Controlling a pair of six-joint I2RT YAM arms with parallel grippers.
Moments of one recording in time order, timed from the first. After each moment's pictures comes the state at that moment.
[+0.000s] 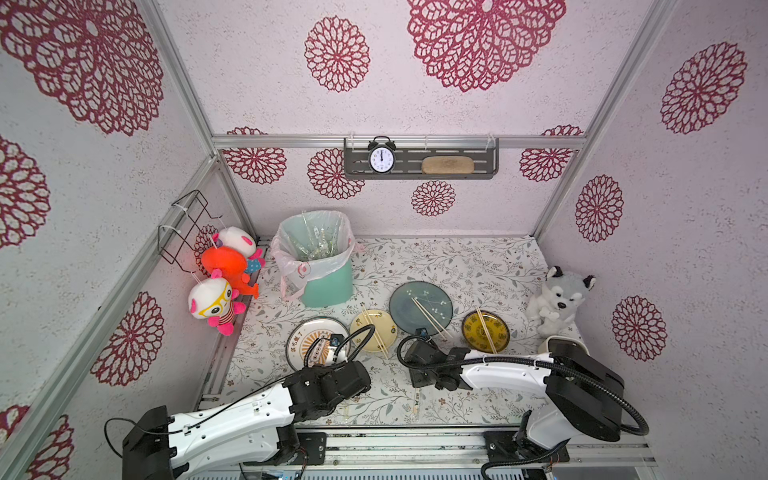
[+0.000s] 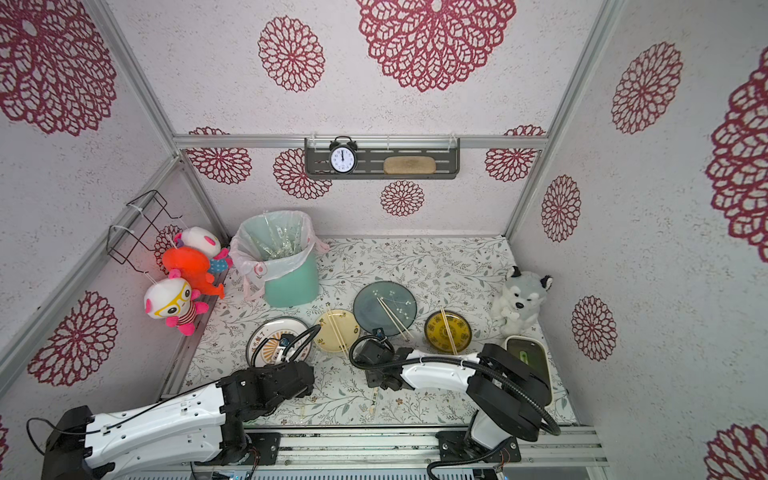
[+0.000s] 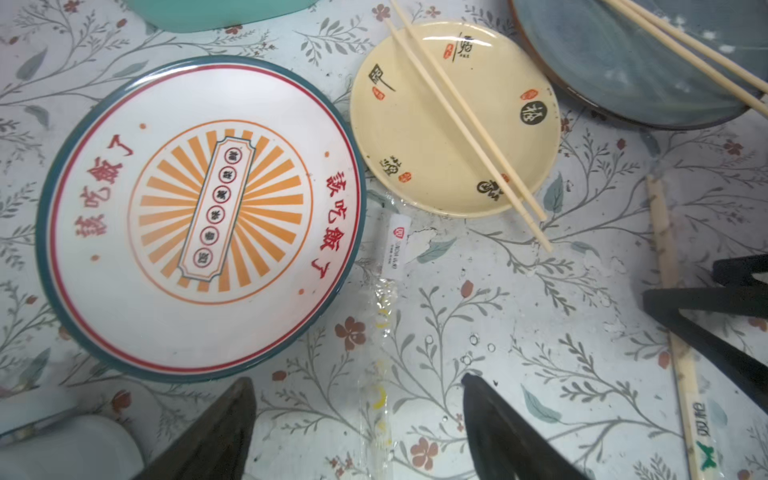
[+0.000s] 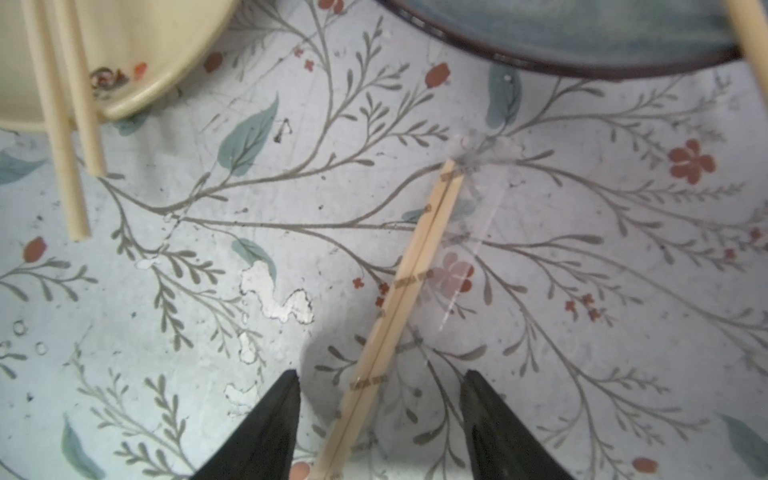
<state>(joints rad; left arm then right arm) -1.12 0.95 0.54 -0.76 -0.58 -0.96 1.08 1.54 0.76 -0.40 0.26 0.78</state>
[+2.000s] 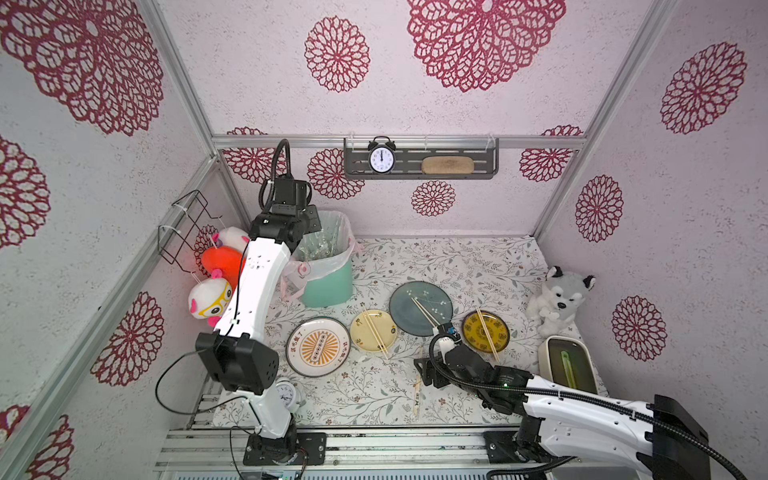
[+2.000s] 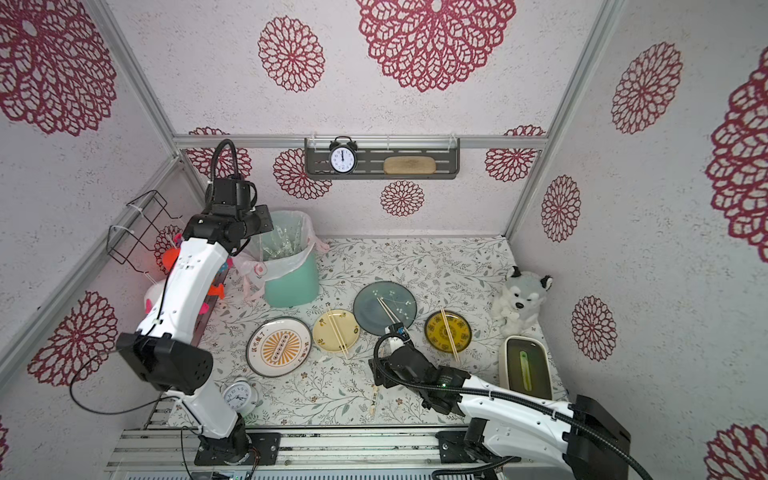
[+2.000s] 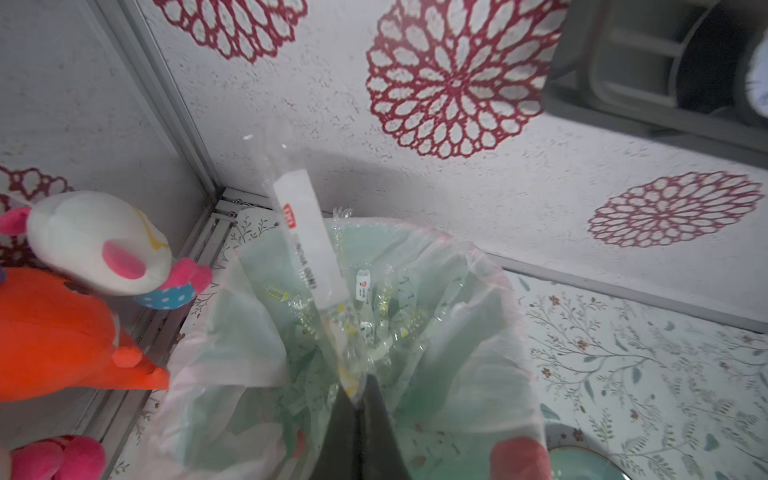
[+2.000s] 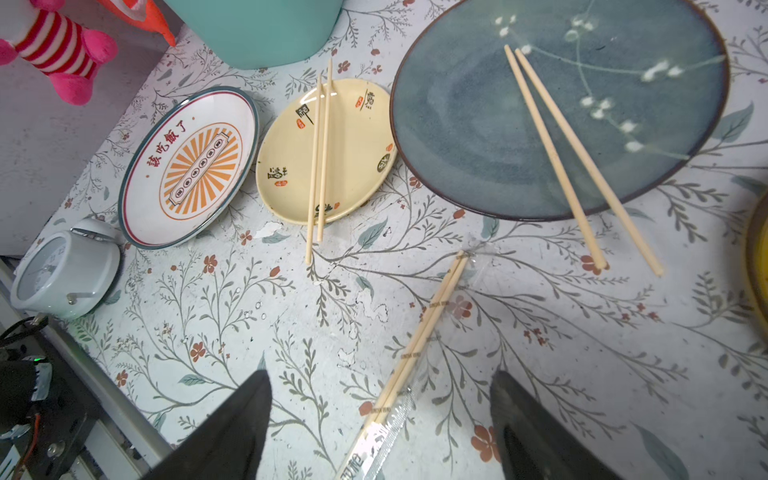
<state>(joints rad) -0.14 1.83 2.04 -0.84 -0.26 -0.27 1.08 1.00 0.49 -0.18 0.26 0.66</state>
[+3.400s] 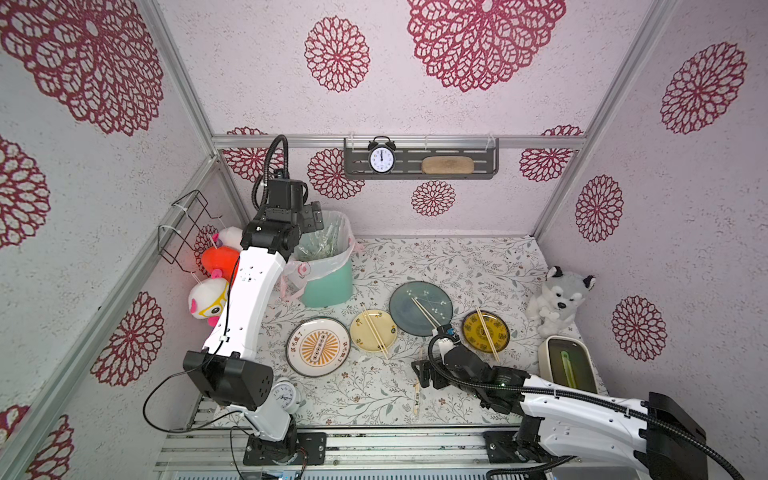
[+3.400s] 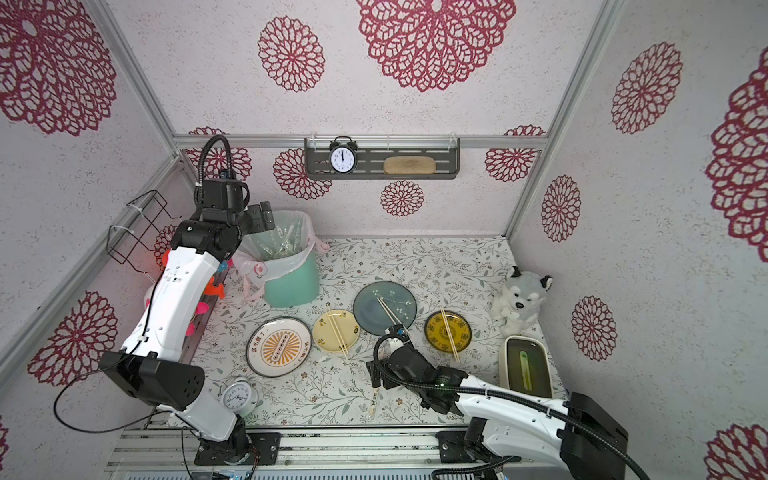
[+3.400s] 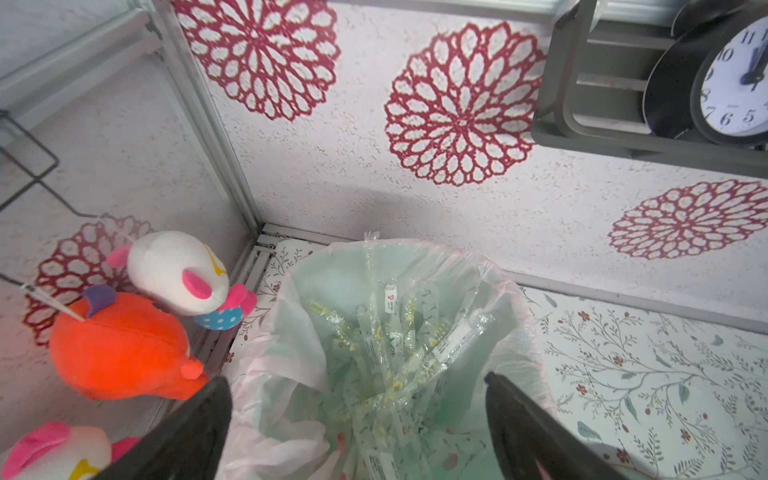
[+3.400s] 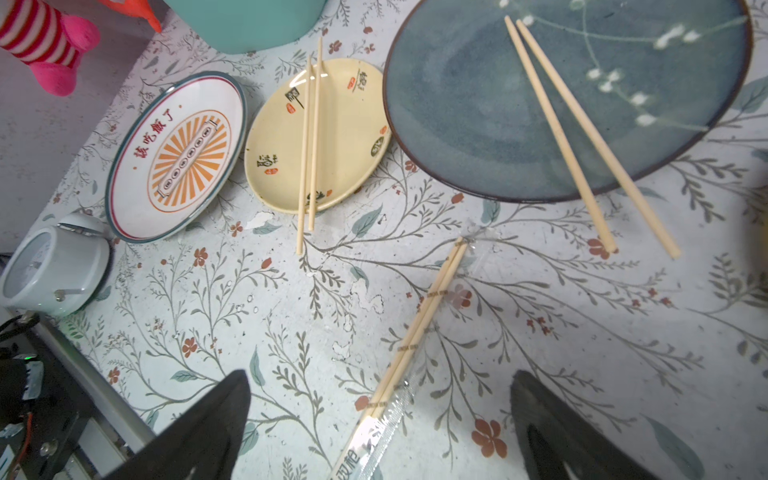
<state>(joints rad) -0.18 1.63 1.89 -0.80 -0.38 -0.21 1.07 1.04 0.48 -0.18 0.24 0.70</state>
